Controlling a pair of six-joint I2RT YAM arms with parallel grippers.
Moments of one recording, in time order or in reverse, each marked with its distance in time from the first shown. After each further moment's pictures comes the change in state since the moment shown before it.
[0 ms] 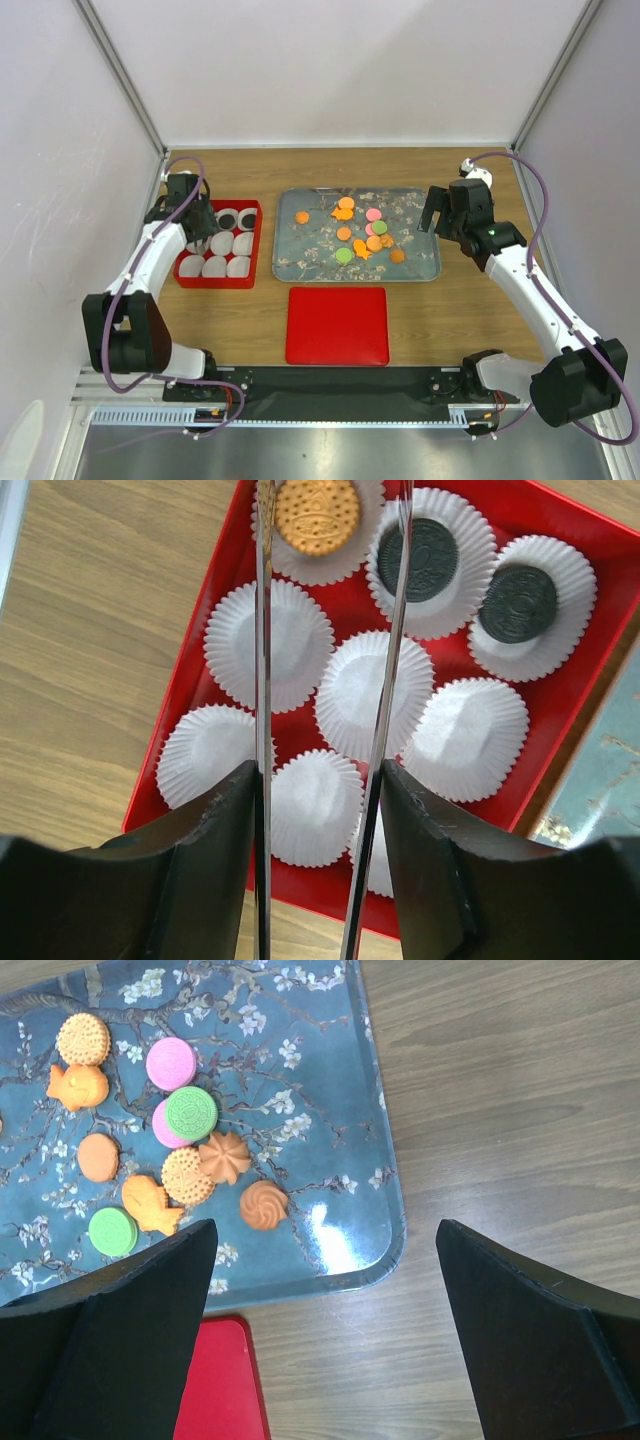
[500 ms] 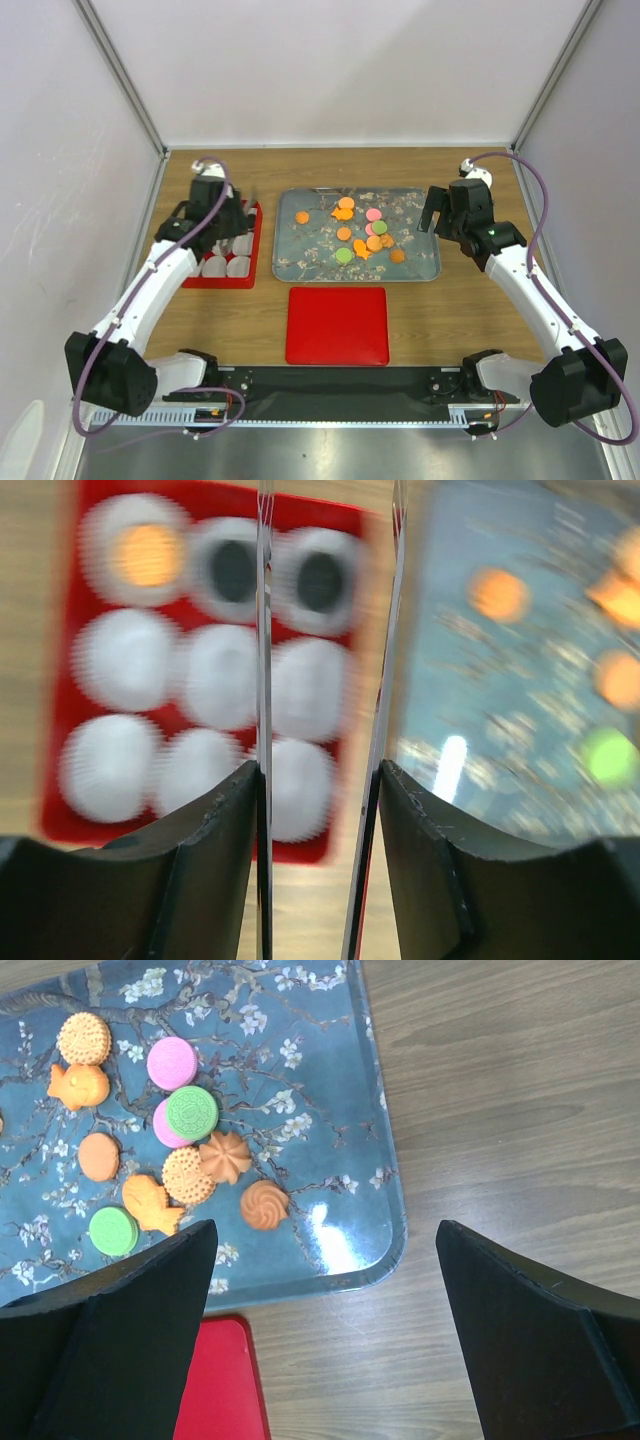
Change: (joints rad) left arm -0.235 -0.193 0.000 -0.017 0.011 -0.002; right arm 0.000 0.000 0.000 0.000 -0.004 0.000
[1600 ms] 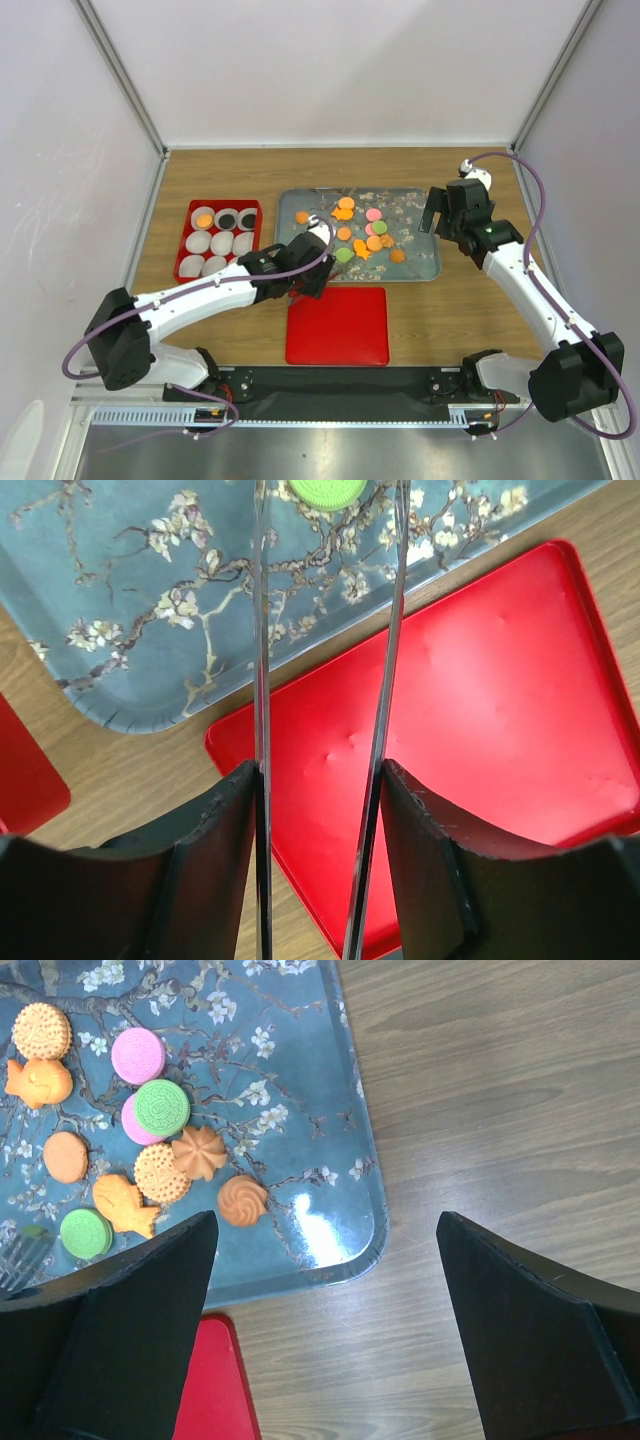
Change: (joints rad) left arm -0.715 0.126 -0.113 0.068 -0.030 -0.060; right arm 0.000 0.025 0.000 -0.008 0.050 0.000
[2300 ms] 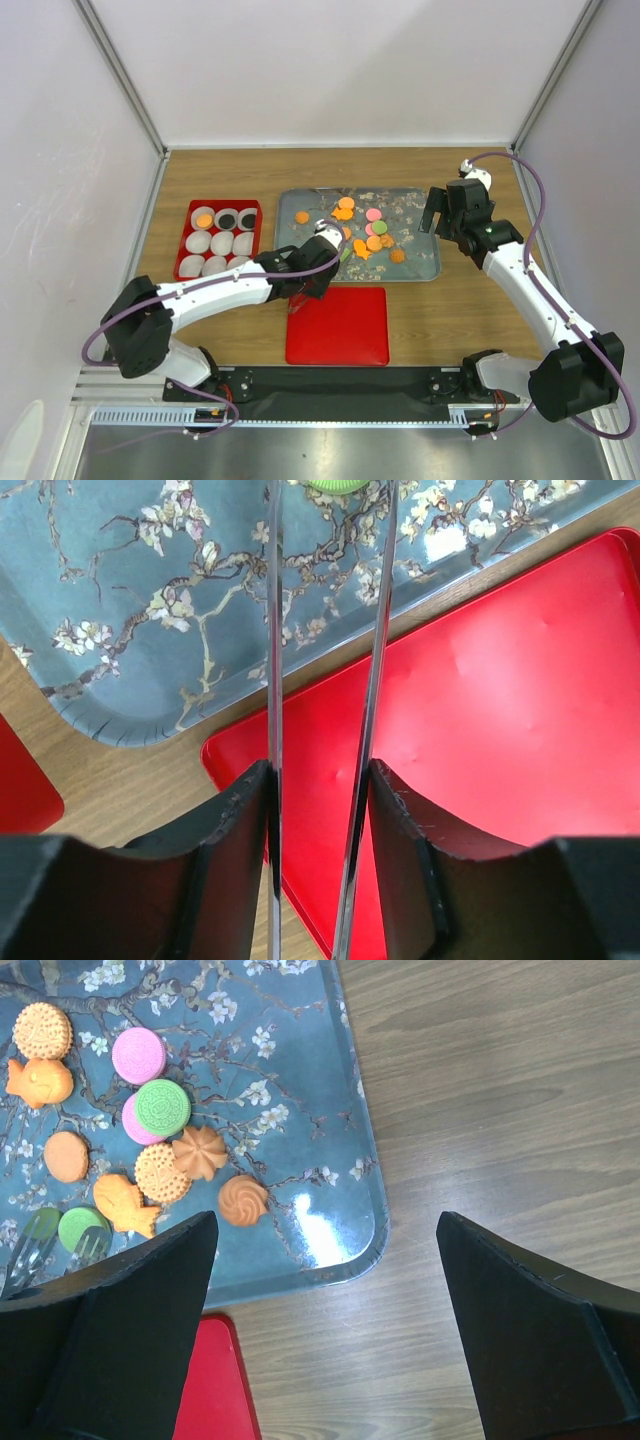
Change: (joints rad) left arm -0.017 0.108 0.004 0.031 -0.045 -0.001; right arm 0.000 0.000 0.000 0.000 -0.002 0.000
